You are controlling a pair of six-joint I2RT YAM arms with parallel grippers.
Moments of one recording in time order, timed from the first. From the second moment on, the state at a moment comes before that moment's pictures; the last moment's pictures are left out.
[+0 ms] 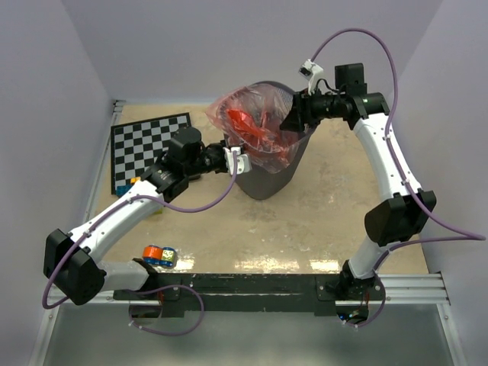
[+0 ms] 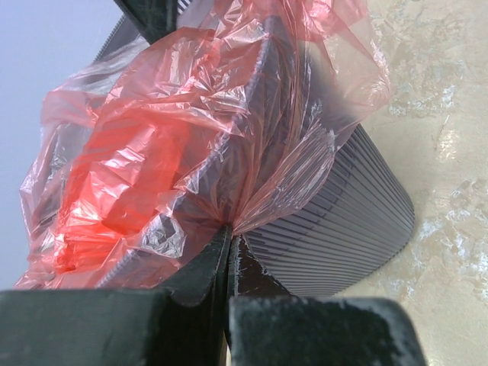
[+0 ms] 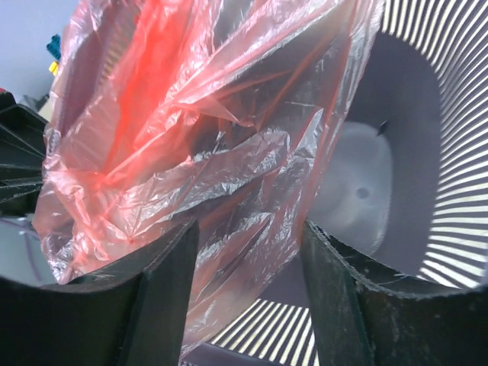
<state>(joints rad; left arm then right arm) -0.61 1.28 1.08 -0.07 0.44 0.85 0.19 1.72 1.90 -0.87 -0.73 -0.10</state>
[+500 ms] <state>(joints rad) -0.61 1.28 1.05 -0.02 0.42 0.84 0.19 1.72 1.87 -0.88 -0.70 -0.04</state>
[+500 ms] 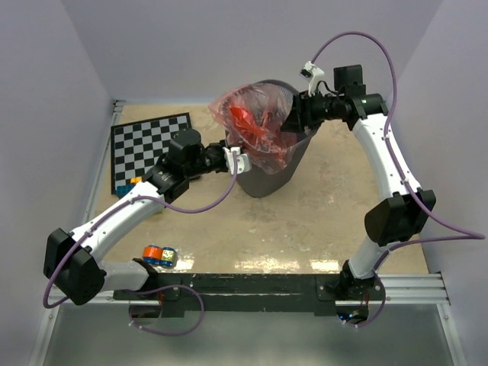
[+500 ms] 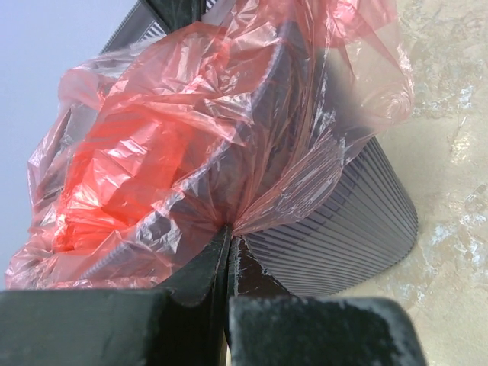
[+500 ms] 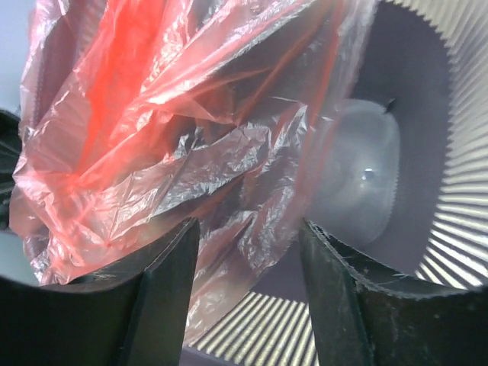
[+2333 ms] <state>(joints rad) -0.62 1.33 1.08 0.00 0.42 0.83 -0.15 1.75 2.00 -0.89 -0.68 -0.06</state>
